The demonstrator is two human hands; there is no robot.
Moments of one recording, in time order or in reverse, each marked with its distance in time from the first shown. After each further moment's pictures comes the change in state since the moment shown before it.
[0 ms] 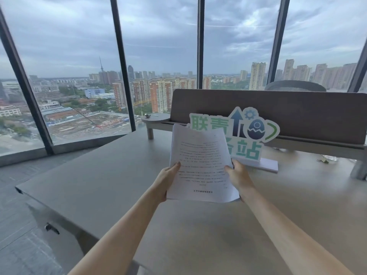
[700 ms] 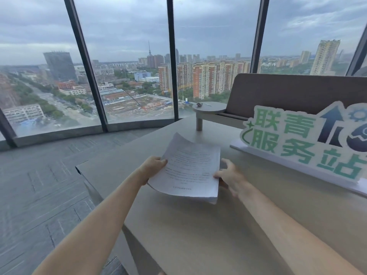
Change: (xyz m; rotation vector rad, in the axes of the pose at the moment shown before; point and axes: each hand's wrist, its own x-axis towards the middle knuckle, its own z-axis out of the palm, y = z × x) left_hand 0.052 0.019 -0.222 0.488 0.377 -0.125; right_hand 0.078 -0.009 0.209 0.091 -0.403 0.208
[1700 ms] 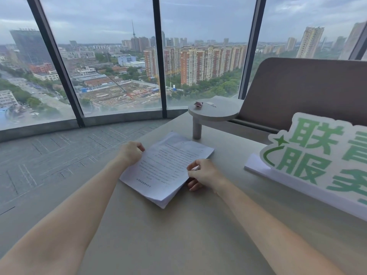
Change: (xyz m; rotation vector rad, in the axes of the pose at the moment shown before) left_hand 0.282 0.006 -0.045 0.511 0.227 0.183; right_hand 0.225 -0.032 0.070 -0.281 -0.115 -0.005
